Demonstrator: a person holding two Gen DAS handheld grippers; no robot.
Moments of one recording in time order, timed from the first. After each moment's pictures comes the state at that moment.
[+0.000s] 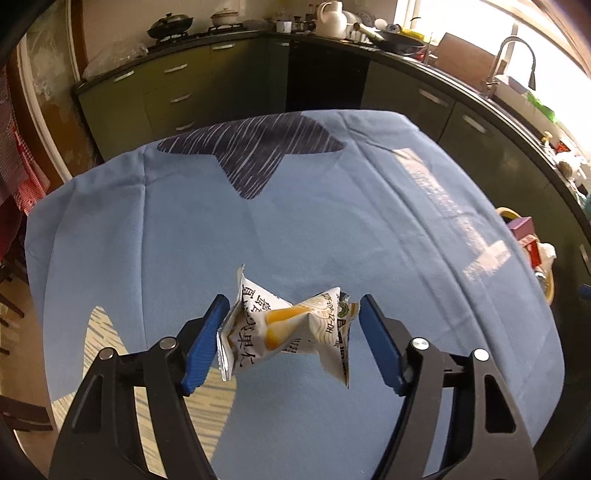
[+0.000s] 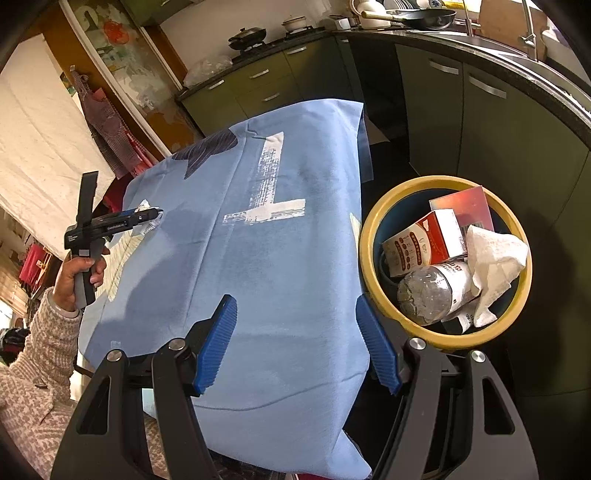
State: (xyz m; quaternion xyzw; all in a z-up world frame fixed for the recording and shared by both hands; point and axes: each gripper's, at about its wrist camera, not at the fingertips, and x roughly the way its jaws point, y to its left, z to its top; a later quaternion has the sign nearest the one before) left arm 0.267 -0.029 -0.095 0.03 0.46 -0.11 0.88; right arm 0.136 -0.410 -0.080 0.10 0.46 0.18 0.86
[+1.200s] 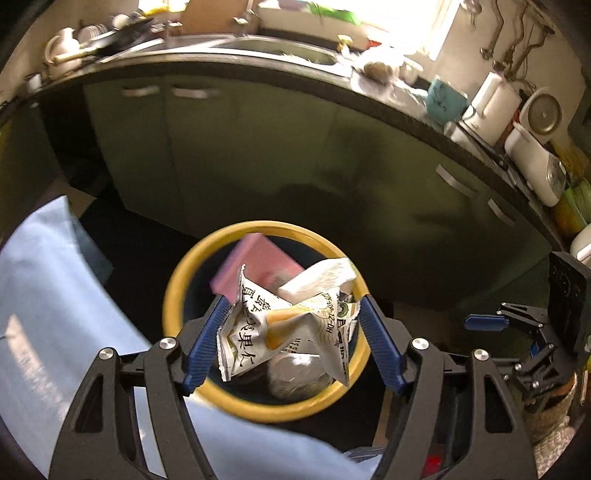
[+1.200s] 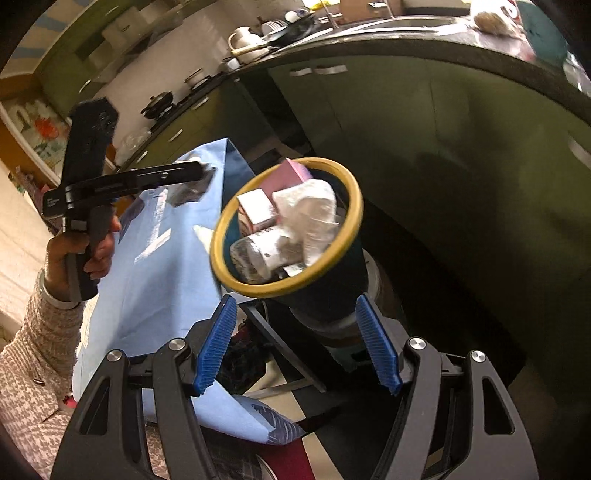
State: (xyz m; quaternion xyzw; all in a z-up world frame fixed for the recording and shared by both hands) left arm 0.285 -0.452 -0.080 0.15 0.46 -0.44 0.76; right arm 0.048 -0.591 -0.123 0.24 0.42 0.04 0.88
